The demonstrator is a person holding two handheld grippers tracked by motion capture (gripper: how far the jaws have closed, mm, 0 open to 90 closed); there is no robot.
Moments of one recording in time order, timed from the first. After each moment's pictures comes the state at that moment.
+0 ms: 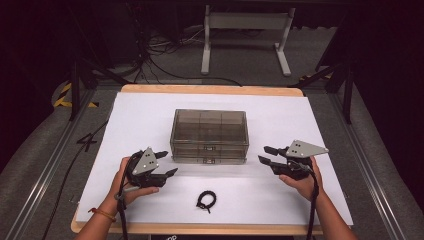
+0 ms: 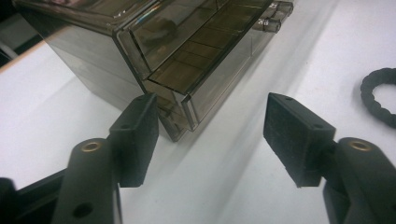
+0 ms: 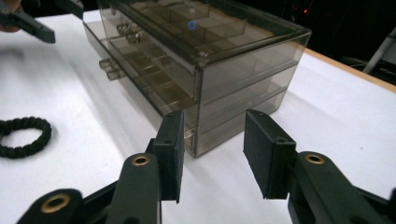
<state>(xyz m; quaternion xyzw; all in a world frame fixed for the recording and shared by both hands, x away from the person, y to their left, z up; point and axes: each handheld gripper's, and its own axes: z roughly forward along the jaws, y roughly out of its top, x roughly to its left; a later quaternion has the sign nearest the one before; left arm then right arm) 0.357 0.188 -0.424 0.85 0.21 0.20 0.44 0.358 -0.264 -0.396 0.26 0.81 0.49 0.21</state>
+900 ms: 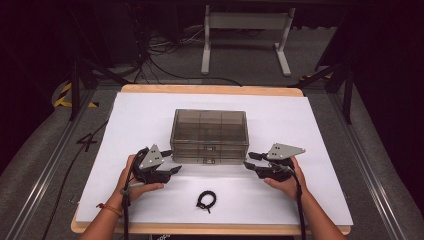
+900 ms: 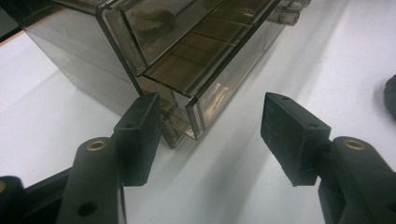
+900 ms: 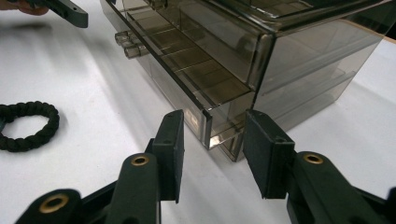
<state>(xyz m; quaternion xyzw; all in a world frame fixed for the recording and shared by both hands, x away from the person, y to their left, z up) 0.371 0.177 -0.436 0.85 0.21 0.19 0.44 0.369 -0.228 -0.422 0.25 0.83 0.47 0.17</state>
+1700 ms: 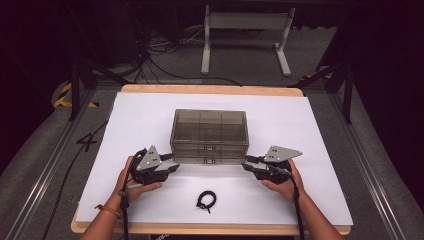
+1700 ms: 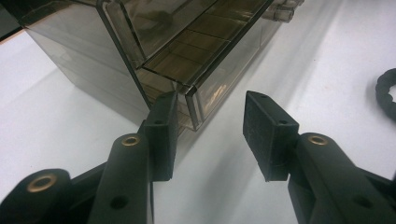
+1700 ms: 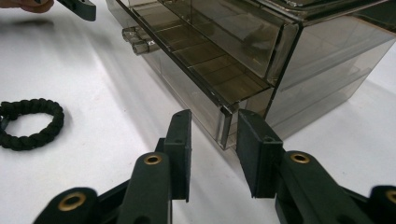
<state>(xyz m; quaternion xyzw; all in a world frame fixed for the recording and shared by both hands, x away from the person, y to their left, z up) 0.368 0.184 -0.438 0.85 0.21 0.18 0.45 0.365 -0.222 -0.428 0.24 0.83 0.47 0.17</state>
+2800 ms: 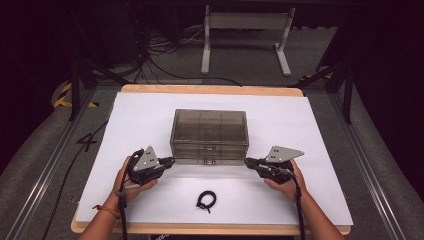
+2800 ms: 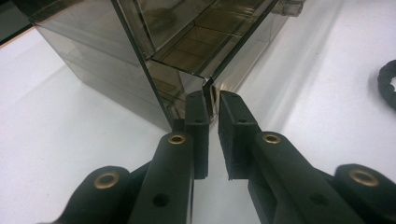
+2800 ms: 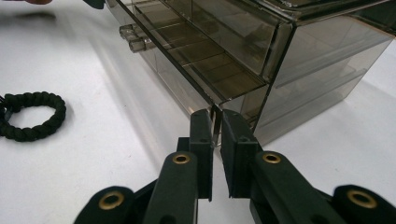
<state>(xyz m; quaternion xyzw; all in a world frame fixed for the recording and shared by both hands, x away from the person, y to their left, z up) 0.367 0.191 -0.437 0.85 0.21 0.19 0.44 0.364 -0.227 -0.425 0.24 0.84 0.47 0.17</state>
